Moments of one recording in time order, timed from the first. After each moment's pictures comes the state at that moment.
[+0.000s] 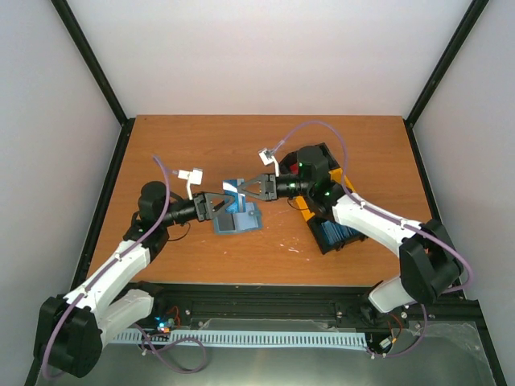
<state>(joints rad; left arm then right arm) -0.31 0.94 0.50 0.28 0.87 -0.77 0.66 1.48 0.99 0.29 -0.93 0.81</state>
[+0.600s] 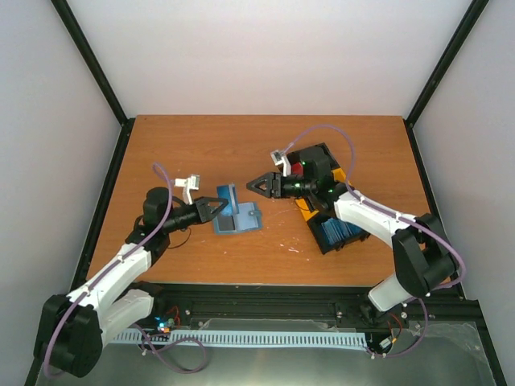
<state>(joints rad) -0.30 0.93 0.44 0.25 0.74 -0.80 0.59 1.52 0.96 0.21 -0.86 0.72</state>
